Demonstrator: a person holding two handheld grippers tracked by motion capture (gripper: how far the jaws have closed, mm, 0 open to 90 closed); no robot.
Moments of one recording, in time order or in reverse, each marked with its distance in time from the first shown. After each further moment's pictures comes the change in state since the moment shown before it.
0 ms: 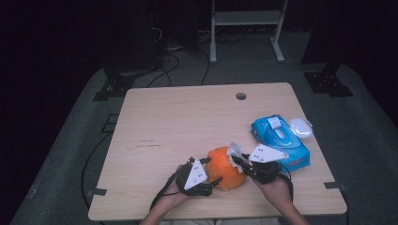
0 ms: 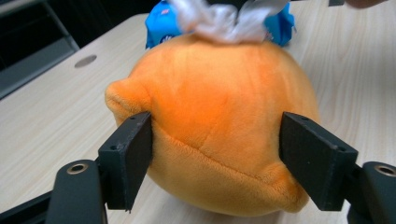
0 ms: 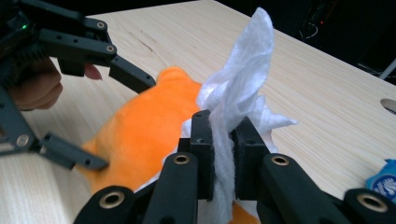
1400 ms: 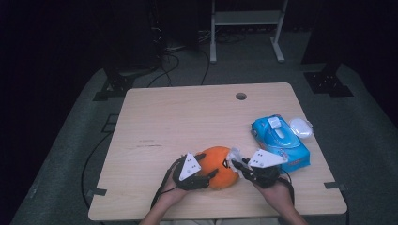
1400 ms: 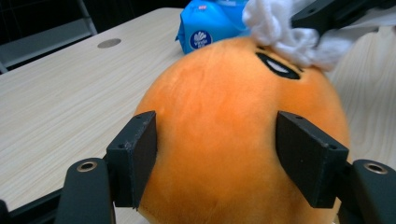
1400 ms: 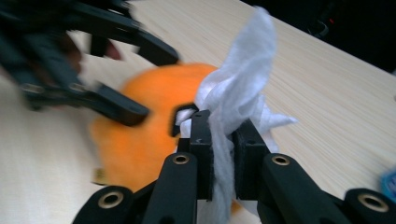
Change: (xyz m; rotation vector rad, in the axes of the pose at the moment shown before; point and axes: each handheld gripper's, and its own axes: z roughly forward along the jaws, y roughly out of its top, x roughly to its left) left arm 0.014 -0.007 0.001 -0.012 0.068 -0.132; right arm 0.009 -0.009 0.001 0.011 0.033 -0.030
